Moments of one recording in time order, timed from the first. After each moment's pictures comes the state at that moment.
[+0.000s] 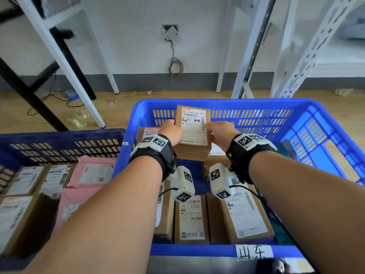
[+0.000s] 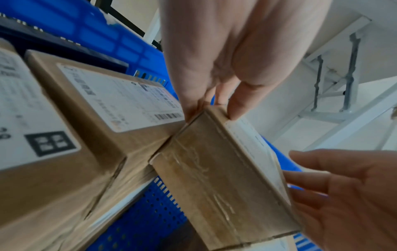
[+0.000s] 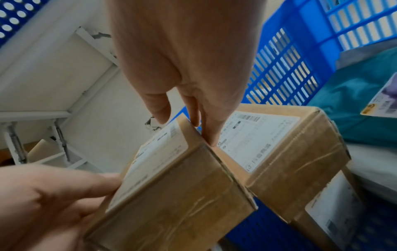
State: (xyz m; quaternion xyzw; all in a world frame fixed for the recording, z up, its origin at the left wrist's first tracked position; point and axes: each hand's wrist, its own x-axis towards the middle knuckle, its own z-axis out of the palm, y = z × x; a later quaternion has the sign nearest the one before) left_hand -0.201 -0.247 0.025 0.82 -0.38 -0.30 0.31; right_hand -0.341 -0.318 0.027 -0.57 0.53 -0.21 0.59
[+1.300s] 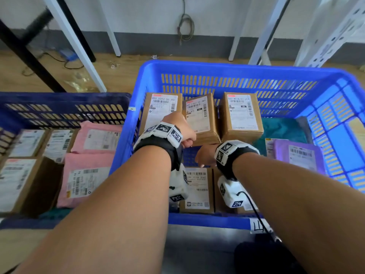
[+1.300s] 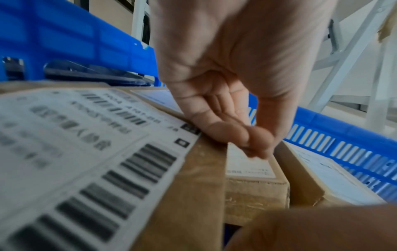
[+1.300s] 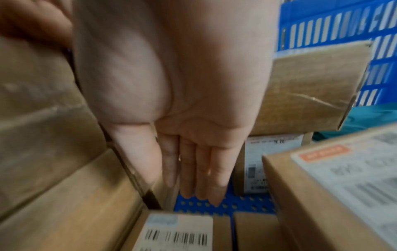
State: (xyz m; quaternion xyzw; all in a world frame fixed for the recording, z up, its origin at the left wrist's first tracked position) left_hand -0.220 -0.192 0.009 0.84 -0.37 -0.37 0.15; right_hand -0.329 -0.245 -0.063 -0.82 0.40 0.29 0.30
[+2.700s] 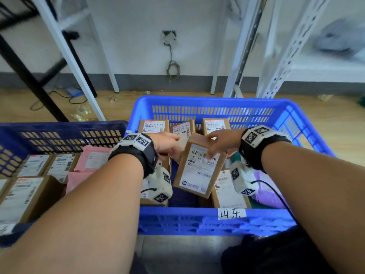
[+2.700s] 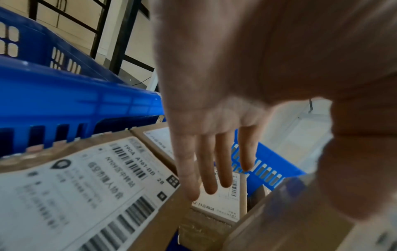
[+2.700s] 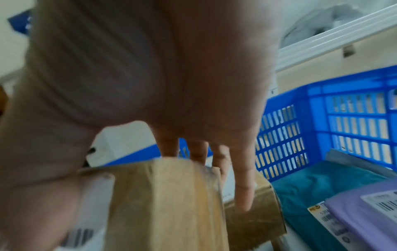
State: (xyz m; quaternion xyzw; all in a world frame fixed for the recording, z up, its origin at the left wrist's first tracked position) left_hand -0.238 -0.149 0.084 0.75 -0.33 -0.53 0.21; right_hand -0.412 -0.264 0.083 -0.78 0.45 0.17 0.40
